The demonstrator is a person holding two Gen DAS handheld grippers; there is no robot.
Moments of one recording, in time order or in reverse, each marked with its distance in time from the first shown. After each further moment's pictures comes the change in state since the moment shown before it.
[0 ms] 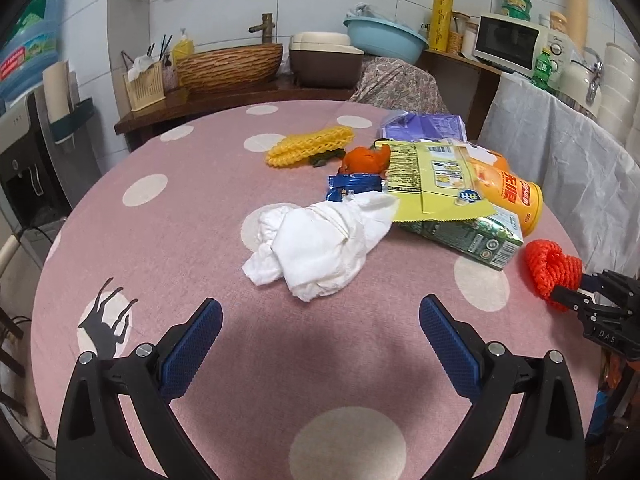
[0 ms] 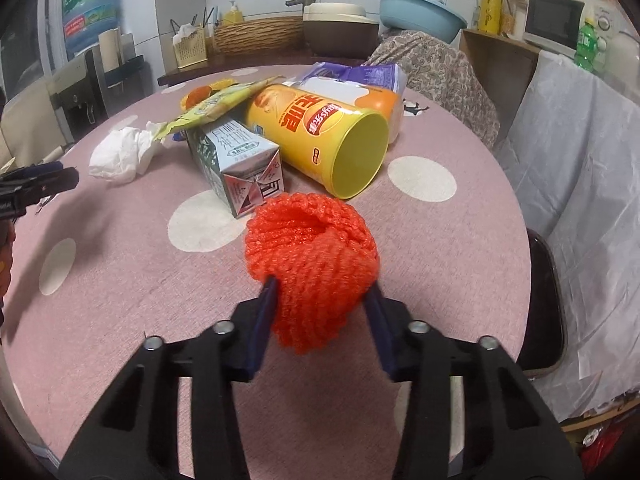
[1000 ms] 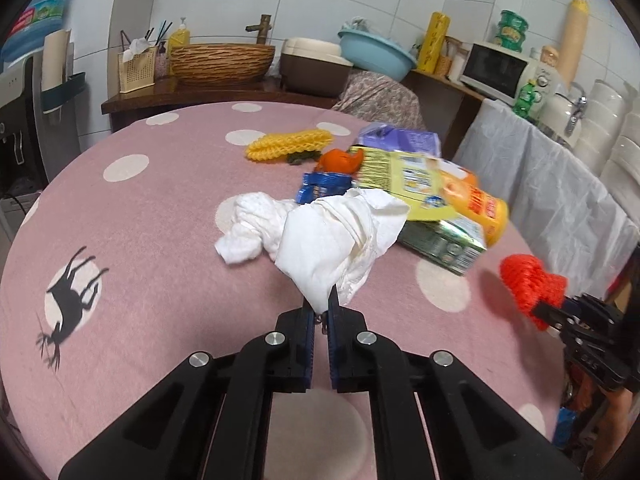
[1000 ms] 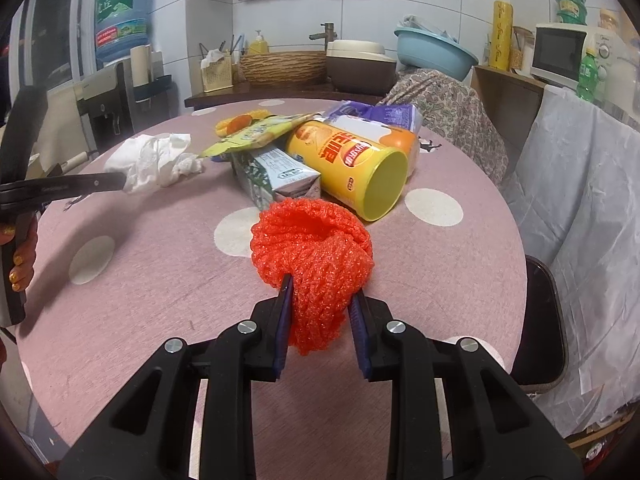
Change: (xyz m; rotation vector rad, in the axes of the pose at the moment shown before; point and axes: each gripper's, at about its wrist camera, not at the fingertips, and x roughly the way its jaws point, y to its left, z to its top) left arm -0.022 -0.002 -0.022 -0.084 -0.052 -0.141; right arm -0.037 0.016 -0.016 -0.055 -0.132 0.050
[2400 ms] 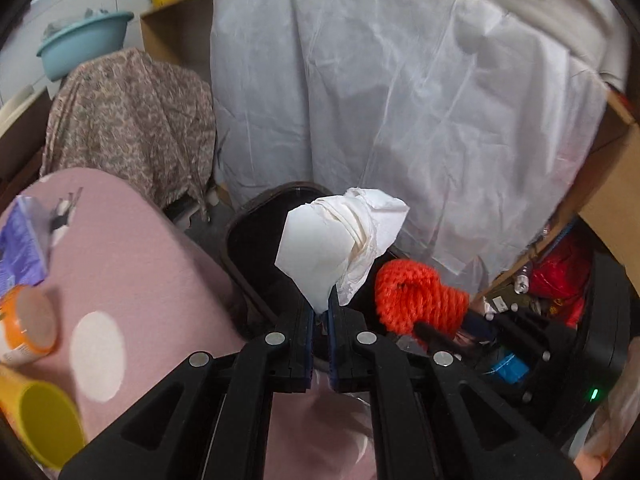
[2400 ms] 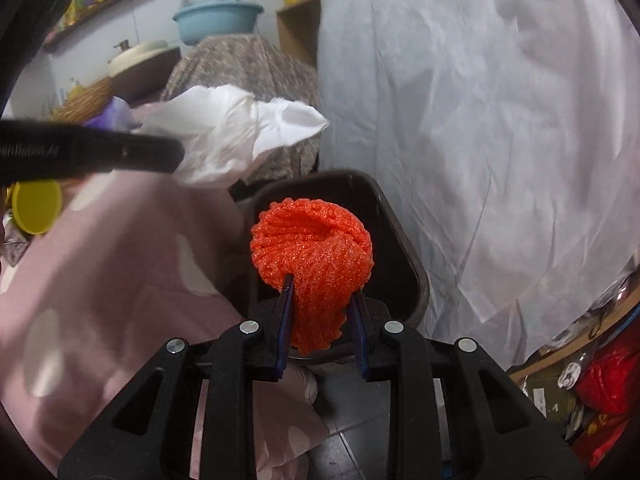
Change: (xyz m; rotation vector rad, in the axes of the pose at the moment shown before) left arm 0.219 -0.410 0.042 0.537 0.332 -0.307; right arm 0.003 -0.285 -0.090 0.447 0.100 -0.360
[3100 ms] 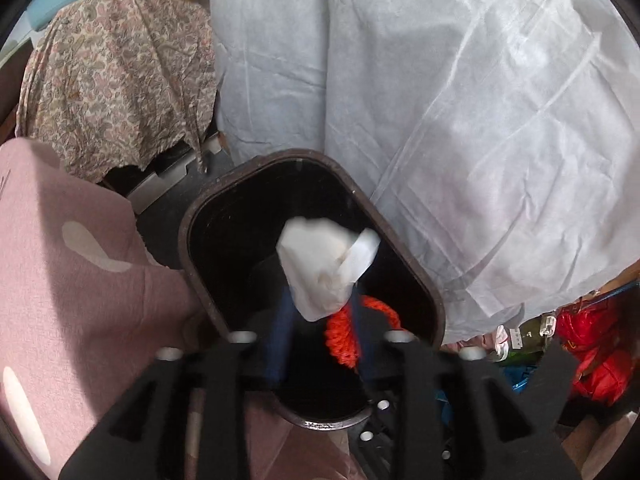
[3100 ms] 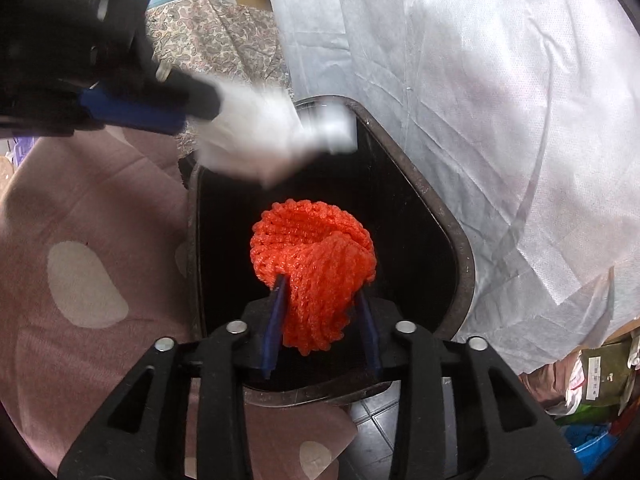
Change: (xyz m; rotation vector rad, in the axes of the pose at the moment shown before) left arm 0.099 -0.003 0.051 -0.117 0.168 0.048; right arm 0.109 -0.032 -0.011 0.168 0.149 0.038
